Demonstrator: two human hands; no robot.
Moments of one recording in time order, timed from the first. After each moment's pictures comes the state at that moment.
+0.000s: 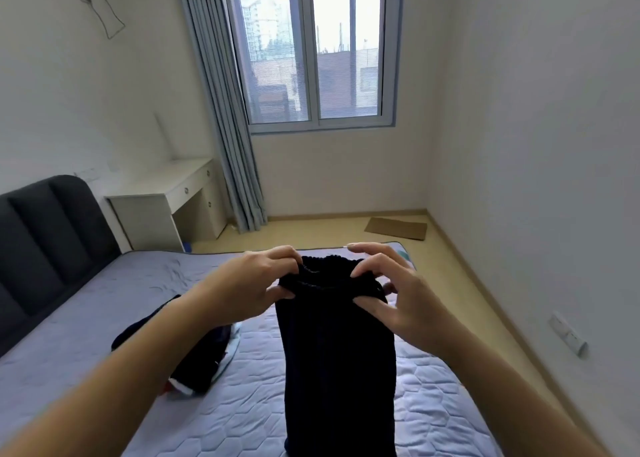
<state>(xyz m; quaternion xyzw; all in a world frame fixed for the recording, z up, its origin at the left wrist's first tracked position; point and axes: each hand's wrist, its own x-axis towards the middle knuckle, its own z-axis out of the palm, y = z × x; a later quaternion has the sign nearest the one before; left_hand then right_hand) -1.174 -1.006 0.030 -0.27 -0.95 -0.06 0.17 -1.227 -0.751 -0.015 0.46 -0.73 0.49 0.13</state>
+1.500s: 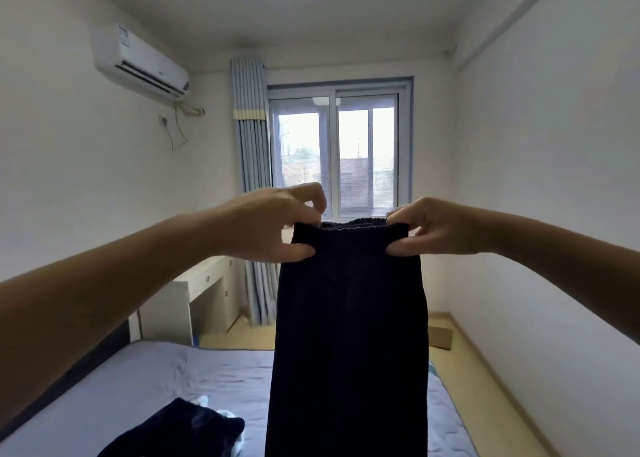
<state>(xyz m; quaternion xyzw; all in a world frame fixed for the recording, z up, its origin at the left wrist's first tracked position) -1.160 -1.018 0.256 -0.30 -0.92 0.08 0.25 -1.276 -0.758 0.242 0.56 -0.79 0.26 0.01</state>
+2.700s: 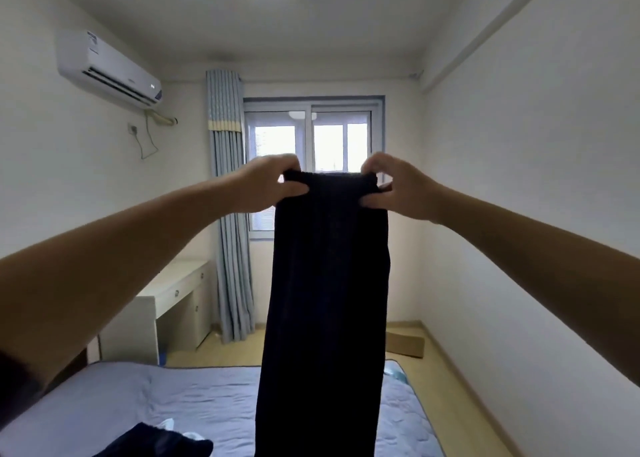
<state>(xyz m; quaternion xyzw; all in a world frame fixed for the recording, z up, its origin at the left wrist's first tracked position) -1.206 -0.990 0.301 -0.17 -0.93 -0.13 0.30 -1.299 -0.755 0.280 0.48 -0.77 0.37 0.22</state>
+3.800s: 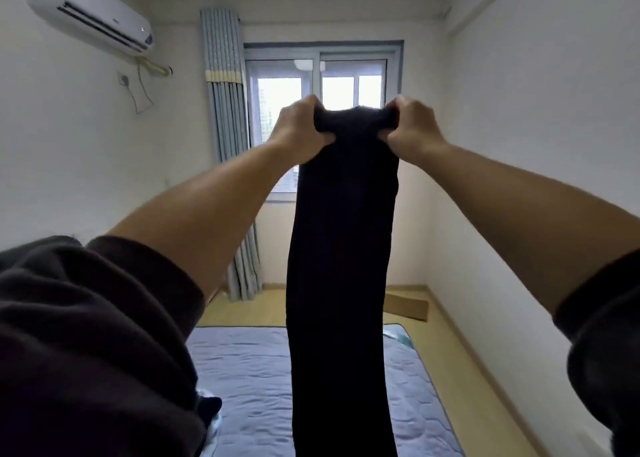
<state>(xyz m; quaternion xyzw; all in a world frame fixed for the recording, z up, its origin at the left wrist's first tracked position) -1.352 -0.990 0.302 -0.06 -0.87 -0.25 0.41 -1.415 -0.814 0.300 0.25 -0.84 0.34 0.35</state>
